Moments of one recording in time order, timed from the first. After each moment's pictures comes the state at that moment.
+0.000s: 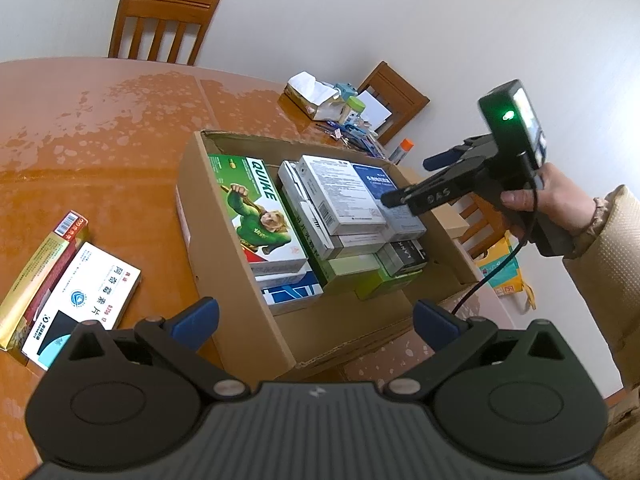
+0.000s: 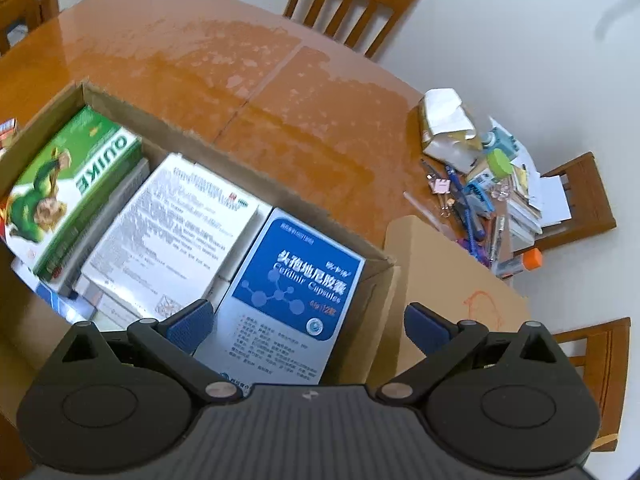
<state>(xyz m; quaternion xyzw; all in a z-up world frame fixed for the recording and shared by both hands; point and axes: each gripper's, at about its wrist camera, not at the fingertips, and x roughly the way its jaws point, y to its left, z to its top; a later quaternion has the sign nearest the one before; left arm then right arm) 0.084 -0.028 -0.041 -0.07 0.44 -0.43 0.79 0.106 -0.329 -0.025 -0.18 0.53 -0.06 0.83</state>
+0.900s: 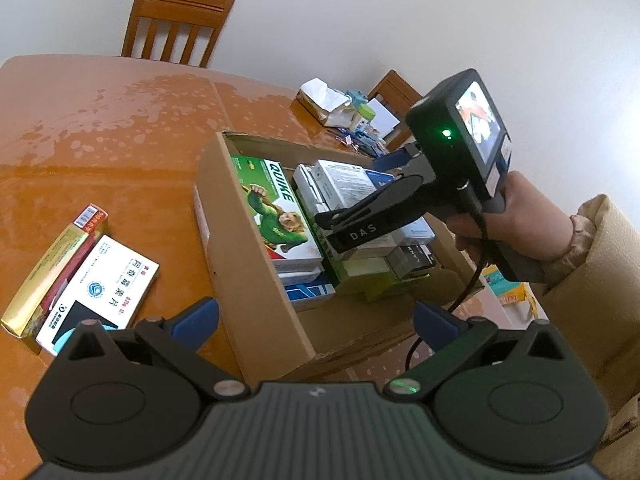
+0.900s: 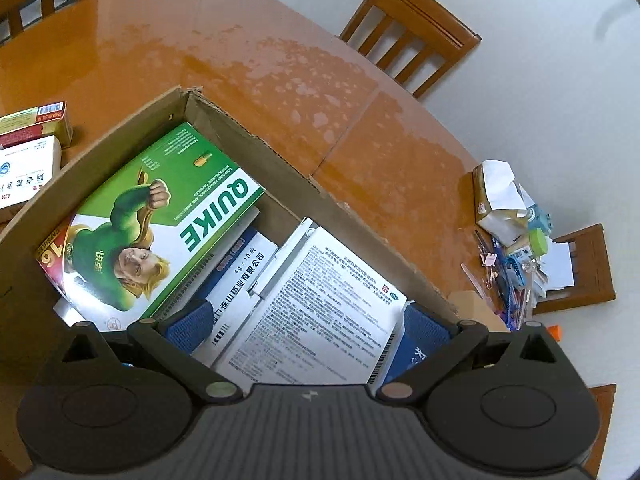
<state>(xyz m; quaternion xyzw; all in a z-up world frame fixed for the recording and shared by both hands) 0.085 -0.011 -0.043 -0.08 0.43 -0.42 0.79 0.136 -0.225 -0.063 -0.26 0.50 -0.03 0.82</state>
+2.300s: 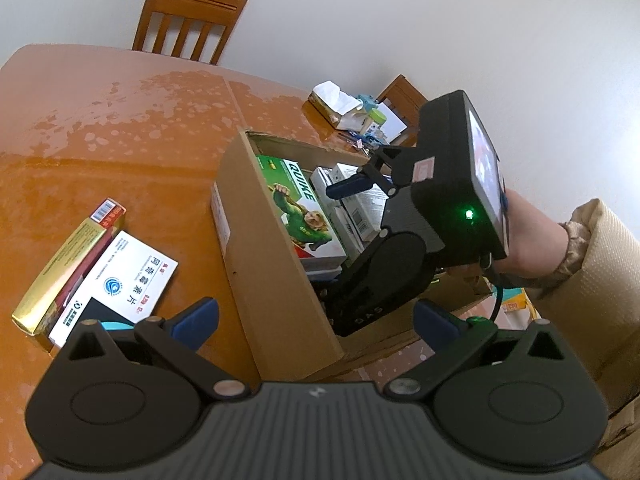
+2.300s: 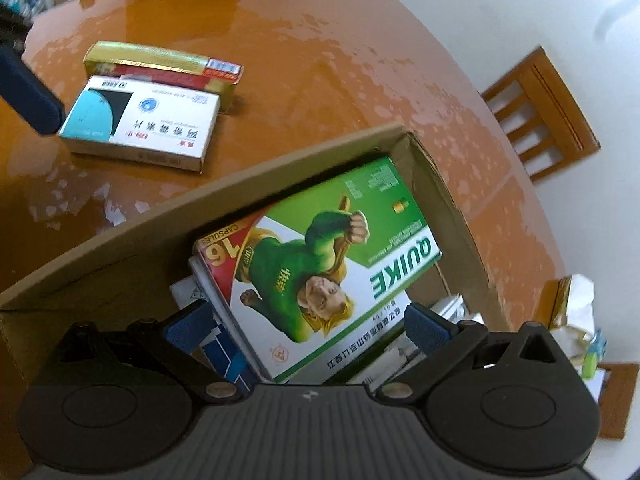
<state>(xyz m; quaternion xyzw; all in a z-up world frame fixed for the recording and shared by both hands) 0.095 0.000 -0.051 -0.09 0.44 -0.41 0.79 0.124 -0.169 -0.092 -0.35 0.50 0.16 0.78</state>
